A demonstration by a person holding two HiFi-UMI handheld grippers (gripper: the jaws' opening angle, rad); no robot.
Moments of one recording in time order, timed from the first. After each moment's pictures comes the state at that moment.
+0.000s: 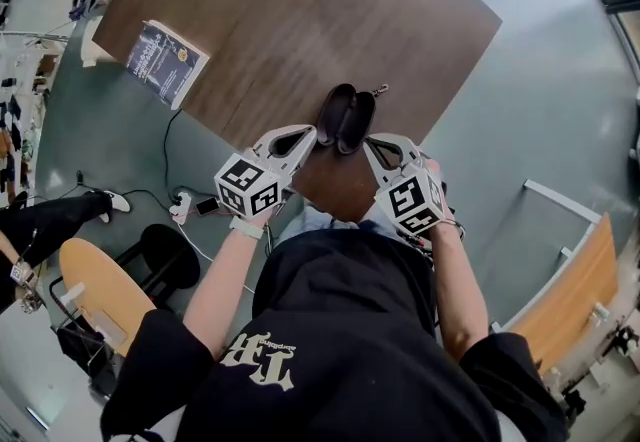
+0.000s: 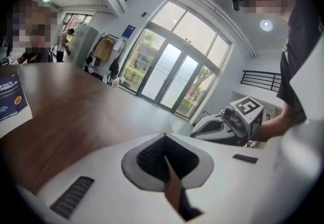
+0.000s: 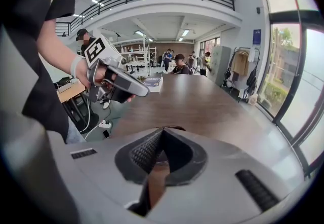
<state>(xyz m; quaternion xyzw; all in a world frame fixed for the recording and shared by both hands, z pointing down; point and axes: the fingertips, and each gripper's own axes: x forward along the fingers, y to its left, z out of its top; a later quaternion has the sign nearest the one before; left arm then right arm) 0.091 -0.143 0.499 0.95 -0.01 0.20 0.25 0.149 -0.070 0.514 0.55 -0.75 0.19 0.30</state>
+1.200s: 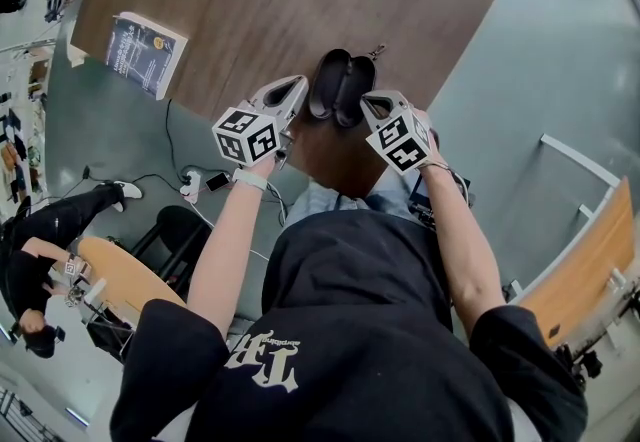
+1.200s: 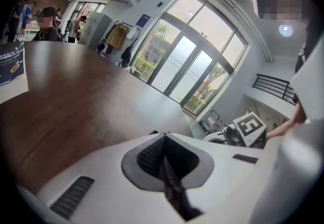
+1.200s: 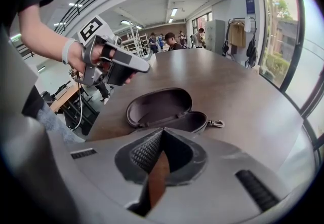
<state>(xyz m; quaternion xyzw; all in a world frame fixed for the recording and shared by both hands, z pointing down) 0.116 -0.182 0.592 0.92 -0.04 0.25 0.31 0.161 -0.075 0.647 0.53 -0.72 0.32 0.31</state>
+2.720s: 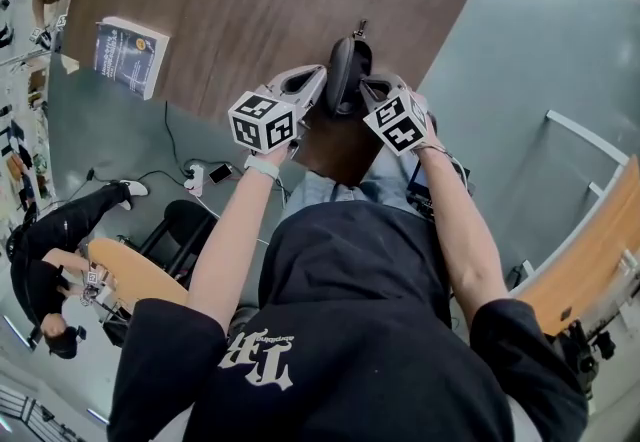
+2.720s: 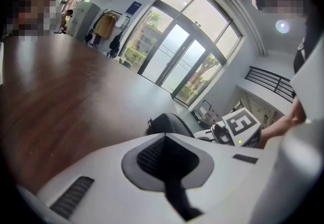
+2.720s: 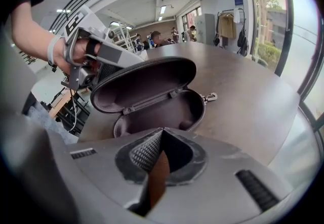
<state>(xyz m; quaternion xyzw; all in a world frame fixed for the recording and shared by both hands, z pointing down) 0.159 -0.128 0.621 0.91 0.02 0.29 0.30 0.177 -0.055 0.690 0.55 -0.70 0.36 0.29</state>
